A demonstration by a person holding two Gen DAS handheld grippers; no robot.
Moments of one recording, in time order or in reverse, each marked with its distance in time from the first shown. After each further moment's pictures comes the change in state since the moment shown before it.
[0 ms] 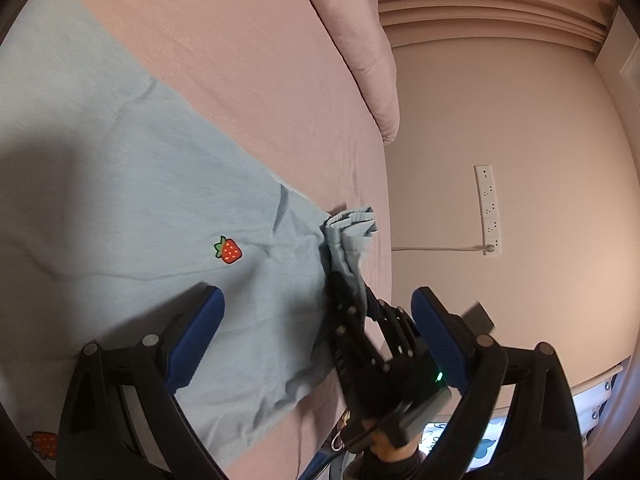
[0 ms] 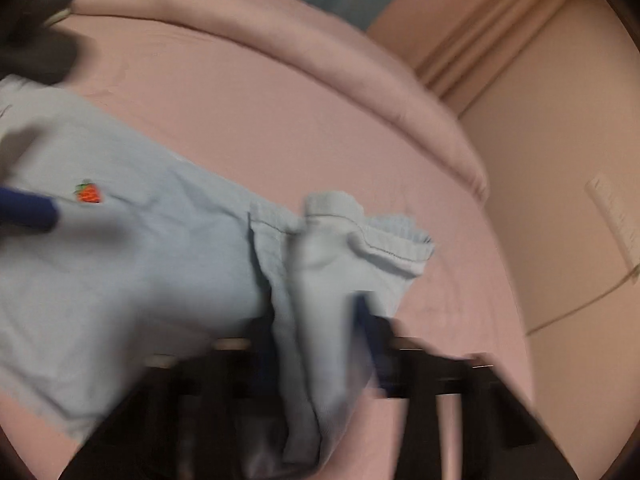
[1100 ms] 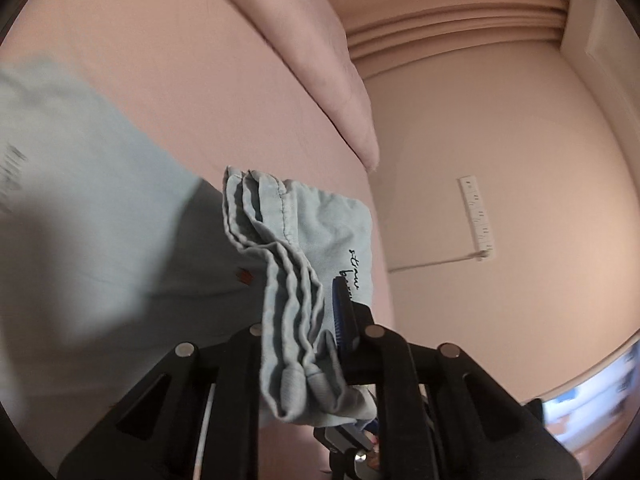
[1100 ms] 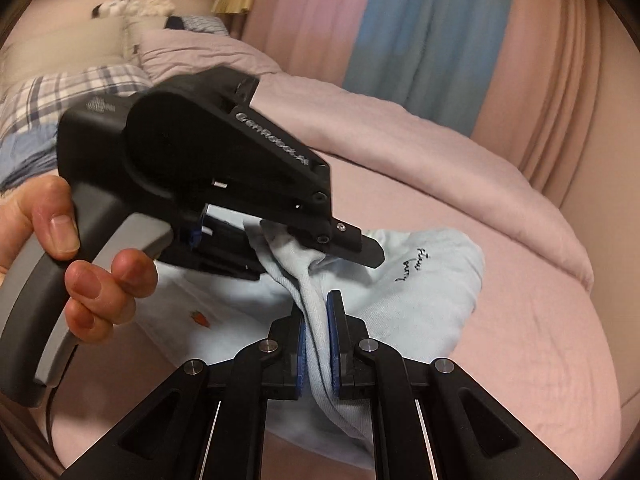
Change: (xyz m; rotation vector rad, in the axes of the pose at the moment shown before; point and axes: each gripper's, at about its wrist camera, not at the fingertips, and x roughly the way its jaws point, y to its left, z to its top) left arm -0.060 -0.029 0.006 0.158 -0.166 0.038; right arm -0.130 0.080 0.003 -0.139 -0.440 0.438
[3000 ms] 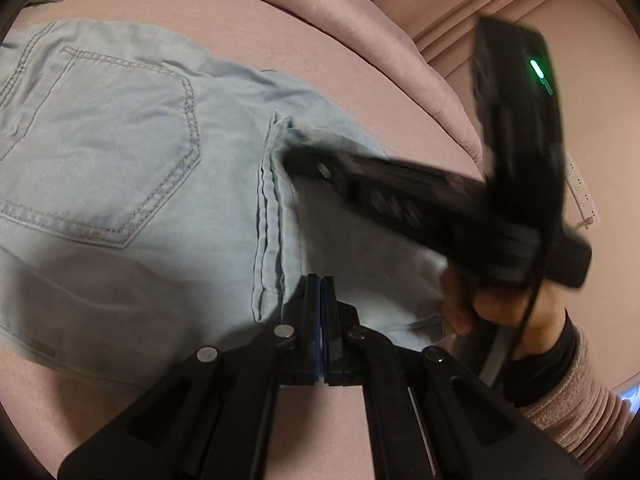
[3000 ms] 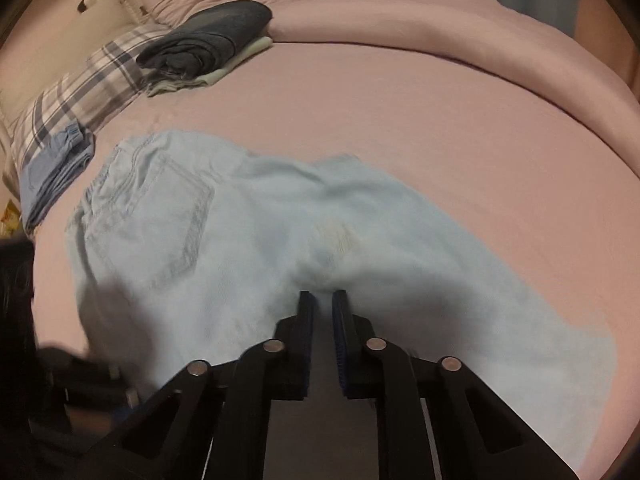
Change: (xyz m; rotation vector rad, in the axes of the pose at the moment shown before) left arm -0.094 0.067 -0.057 0.155 -0.053 0.400; right arm 0.152 0.031 0.056 0.152 0.369 0.402
